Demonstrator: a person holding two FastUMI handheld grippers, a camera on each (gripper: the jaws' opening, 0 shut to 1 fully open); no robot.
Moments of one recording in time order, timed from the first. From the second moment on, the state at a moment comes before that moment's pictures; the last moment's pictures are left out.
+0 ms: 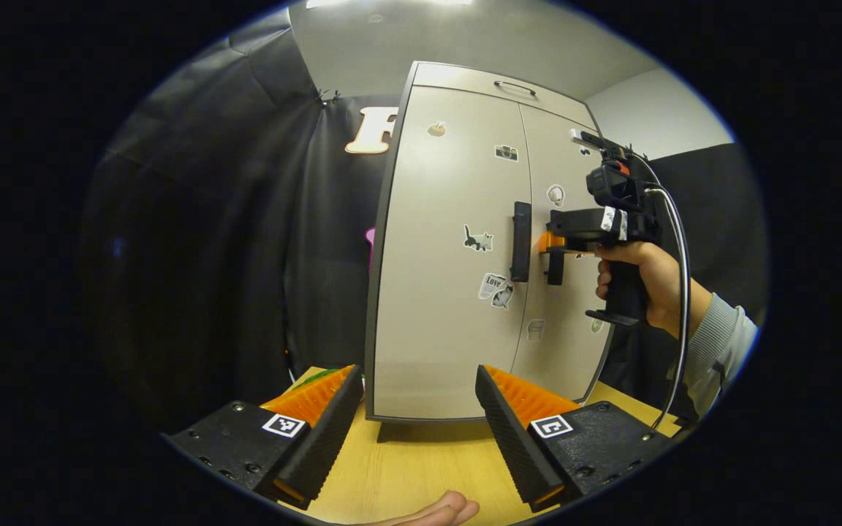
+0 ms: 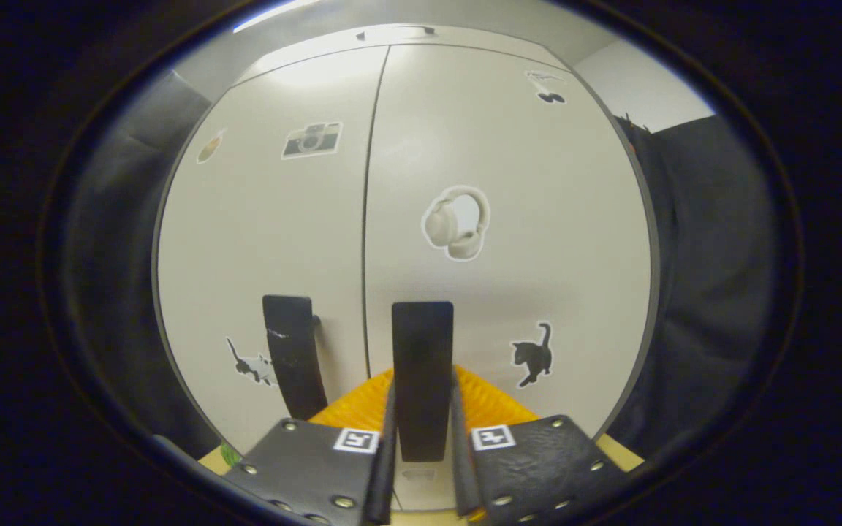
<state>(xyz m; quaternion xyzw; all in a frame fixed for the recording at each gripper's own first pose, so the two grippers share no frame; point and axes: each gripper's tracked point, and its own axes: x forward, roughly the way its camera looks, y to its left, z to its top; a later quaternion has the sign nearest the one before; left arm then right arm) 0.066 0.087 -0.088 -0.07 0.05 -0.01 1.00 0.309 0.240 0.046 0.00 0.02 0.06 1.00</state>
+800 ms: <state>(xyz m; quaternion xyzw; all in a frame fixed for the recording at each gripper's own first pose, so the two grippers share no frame) 0.008 0.044 -0.047 -0.06 0.03 0.02 1.00 0.205 0.159 0.052 0.00 0.03 0.17 0.98</state>
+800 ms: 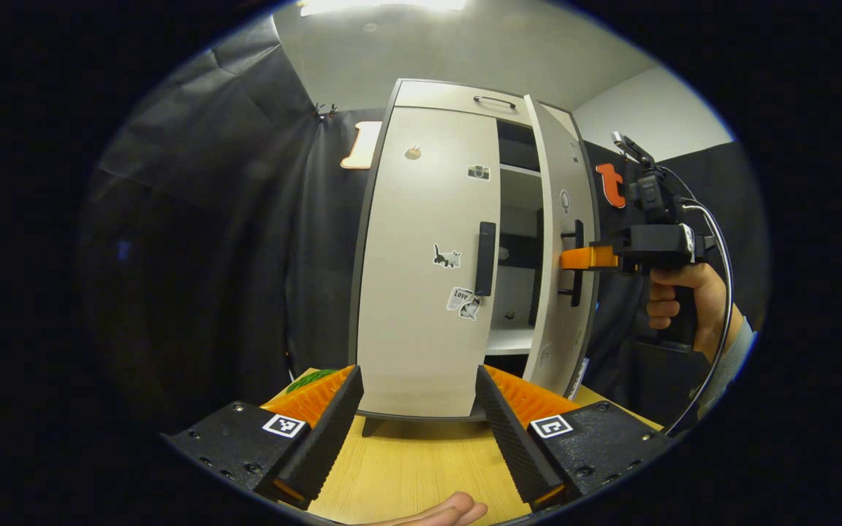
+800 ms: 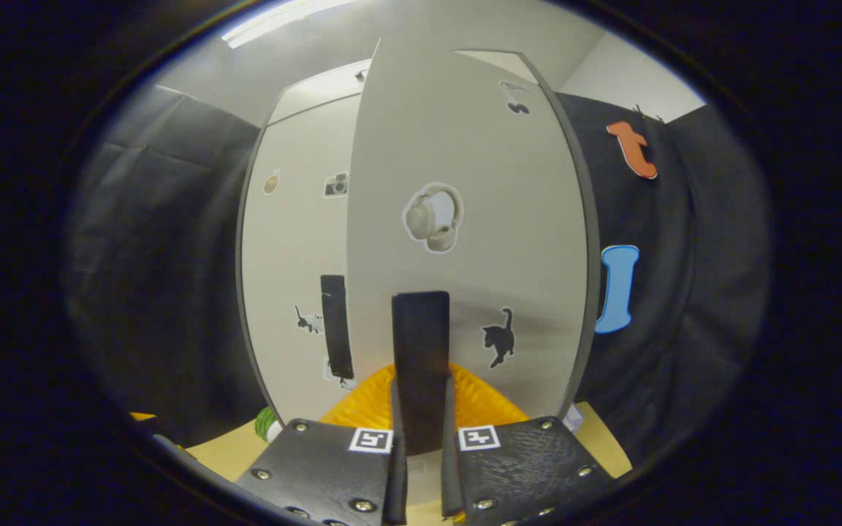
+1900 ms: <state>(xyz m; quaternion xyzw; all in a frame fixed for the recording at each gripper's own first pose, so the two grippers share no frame) -0.013 0.026 -0.037 -0.05 0.01 0.01 1.00 0.177 -0.002 0.068 0.04 0.02 0.12 0.99</state>
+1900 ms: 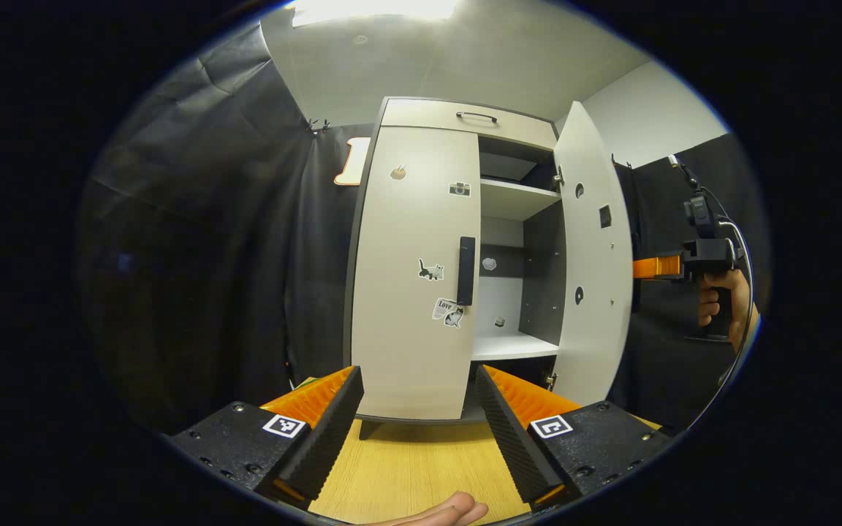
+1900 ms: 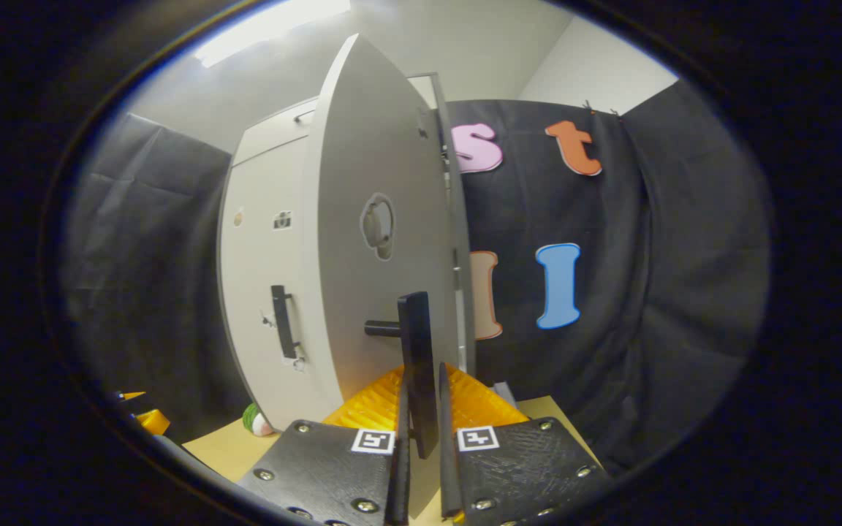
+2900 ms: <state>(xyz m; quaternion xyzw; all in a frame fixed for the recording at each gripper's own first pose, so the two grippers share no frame) 0.083 0.034 -0.008 -0.02 -0.02 -0.01 1.00 0.124 -0.084 0.066 0.01 -0.04 0.04 1.00</state>
